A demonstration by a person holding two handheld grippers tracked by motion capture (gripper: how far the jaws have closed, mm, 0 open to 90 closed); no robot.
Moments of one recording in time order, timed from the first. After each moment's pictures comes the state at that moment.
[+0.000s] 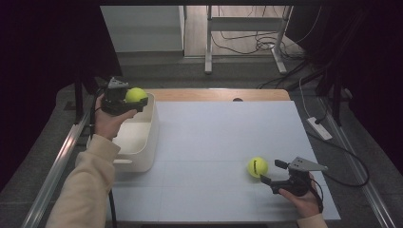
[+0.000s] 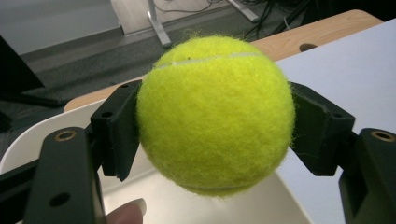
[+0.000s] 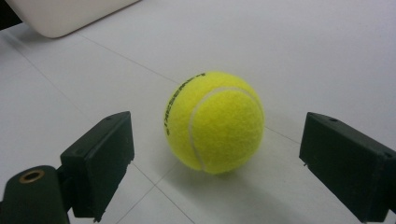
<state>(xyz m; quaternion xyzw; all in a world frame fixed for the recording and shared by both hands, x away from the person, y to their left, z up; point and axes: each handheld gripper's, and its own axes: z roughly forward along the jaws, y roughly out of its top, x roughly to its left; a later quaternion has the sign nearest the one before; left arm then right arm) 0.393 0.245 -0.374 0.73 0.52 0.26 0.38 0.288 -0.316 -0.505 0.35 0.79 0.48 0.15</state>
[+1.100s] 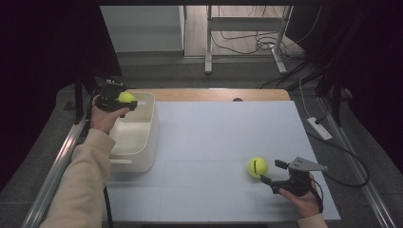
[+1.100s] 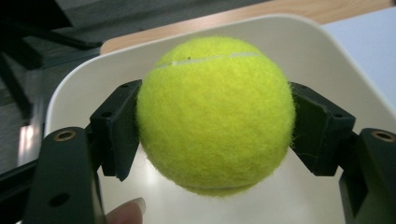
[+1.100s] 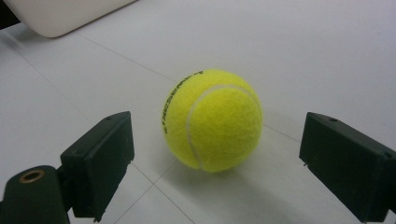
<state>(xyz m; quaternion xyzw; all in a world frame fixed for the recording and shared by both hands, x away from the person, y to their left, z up) 0.426 0.274 -0.401 0.73 0.59 0.23 0.27 0.288 -0.316 -0.506 0.36 0.79 0.48 0.15</state>
